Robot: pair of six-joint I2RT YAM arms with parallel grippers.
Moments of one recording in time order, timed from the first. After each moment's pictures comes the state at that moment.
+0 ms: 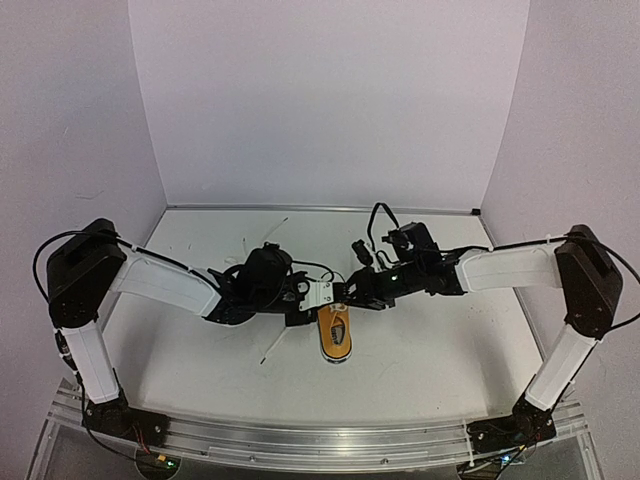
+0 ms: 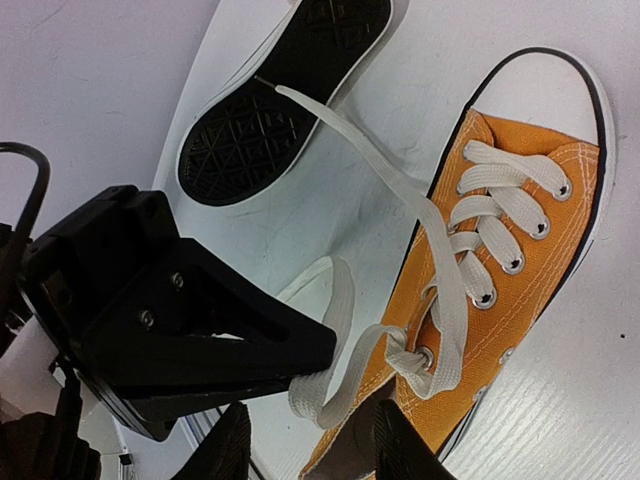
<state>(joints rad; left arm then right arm) -0.96 1.82 0.98 0.35 0.17 0.72 0.70 1.72 1.01 0.00 -0.56 0.62</state>
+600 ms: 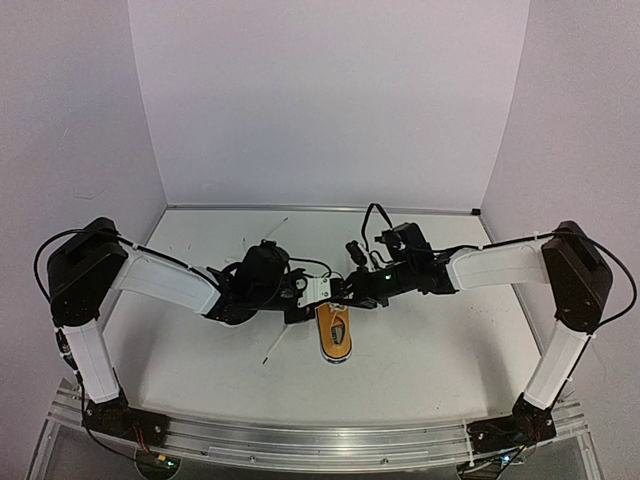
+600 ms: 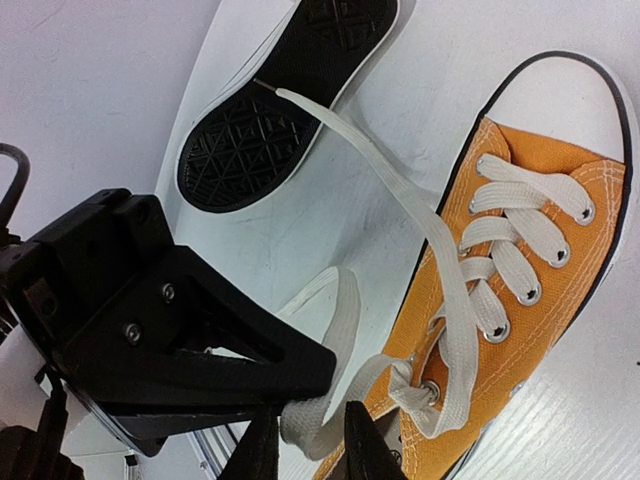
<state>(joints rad) -0.94 1.83 0.98 0.36 0.20 0.71 0.71 1.78 1.05 0.02 -0.58 0.63</state>
